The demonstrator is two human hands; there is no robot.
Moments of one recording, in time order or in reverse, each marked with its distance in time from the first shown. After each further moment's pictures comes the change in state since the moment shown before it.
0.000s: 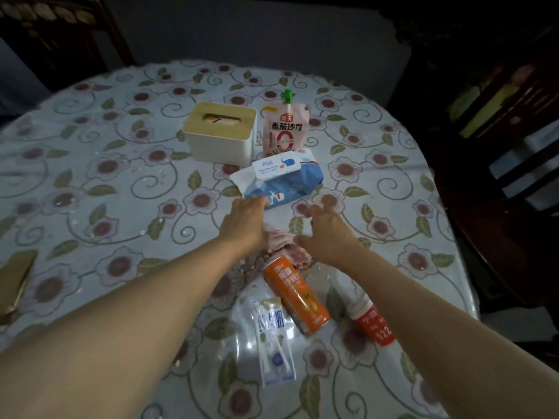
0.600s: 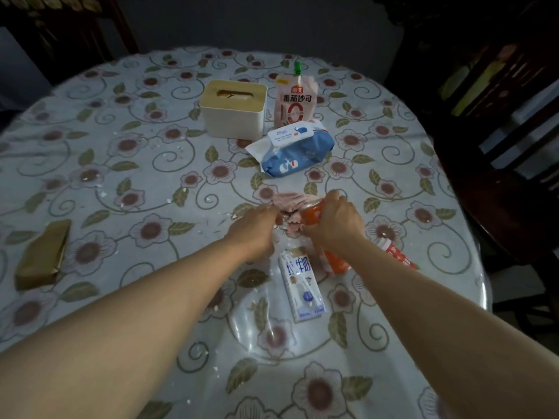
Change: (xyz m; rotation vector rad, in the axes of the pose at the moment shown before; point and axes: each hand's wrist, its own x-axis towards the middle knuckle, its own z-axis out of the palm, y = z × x) left_hand -0.093 -0.036 0.006 0.060 -0.180 0.157; right_hand -0.058 -0.023 0.056 -0.086 0.227 0.232
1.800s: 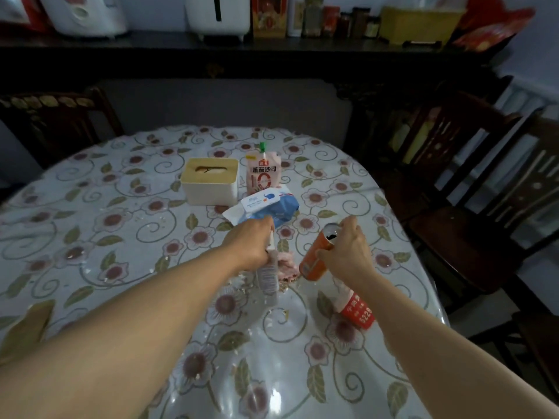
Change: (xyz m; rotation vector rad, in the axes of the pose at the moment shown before) left_hand 0.027 0.064 -0.086 0.190 0.083 0.127; right_hand -0.011 0.027 -0.097 0.328 0.160 0.180
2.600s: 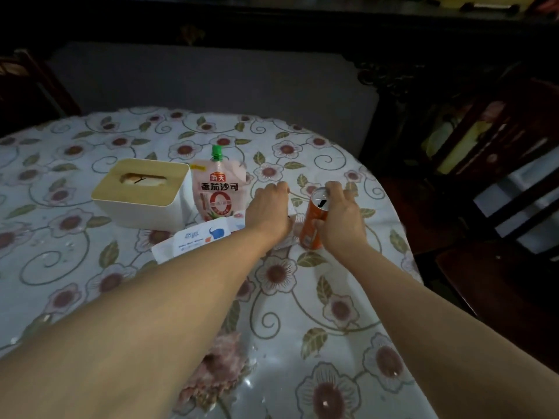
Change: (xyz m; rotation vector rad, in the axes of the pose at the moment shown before) left_hand 0.284 0.047 0.055 -0.132 0.302 -0.204; right_hand 0.279 0.026 0.036 -0.079 0.024 -0.305
